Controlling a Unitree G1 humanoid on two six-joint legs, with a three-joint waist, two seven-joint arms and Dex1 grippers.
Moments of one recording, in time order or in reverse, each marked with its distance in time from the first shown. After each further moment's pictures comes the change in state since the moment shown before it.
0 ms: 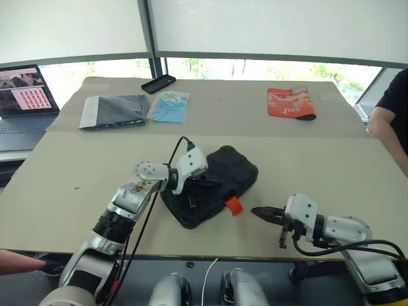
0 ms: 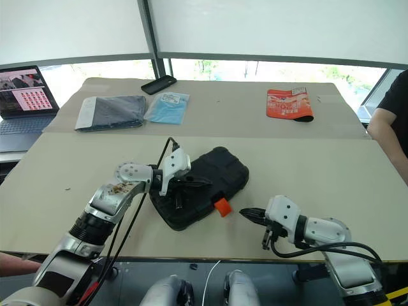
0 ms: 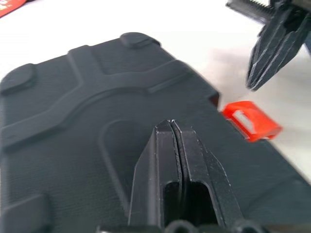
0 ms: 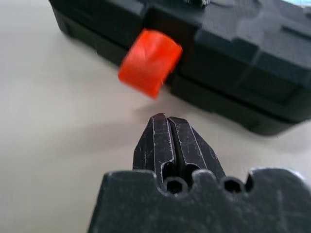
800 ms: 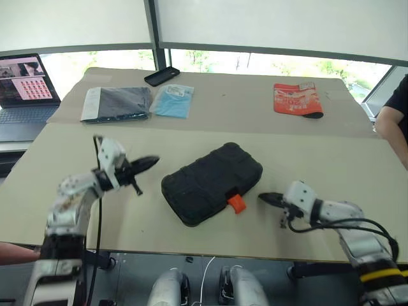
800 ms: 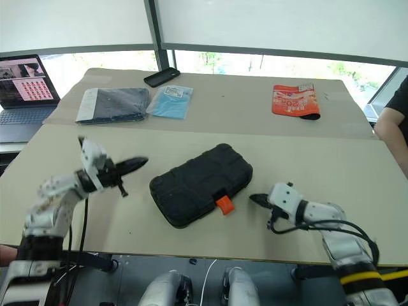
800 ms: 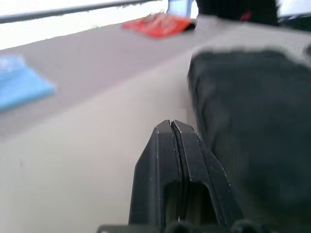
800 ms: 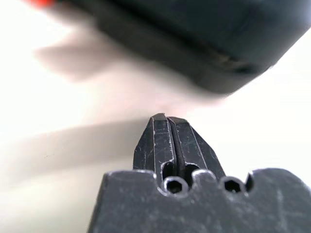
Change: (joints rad) left arm 0.071 0.172 0.423 0.097 -0.260 -0.199 -0.022; right arm -0.093 -0.044 -0.014 0.273 -0.085 -0.163 -0.028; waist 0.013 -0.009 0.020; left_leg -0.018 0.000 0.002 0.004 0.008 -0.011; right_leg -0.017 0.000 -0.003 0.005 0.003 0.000
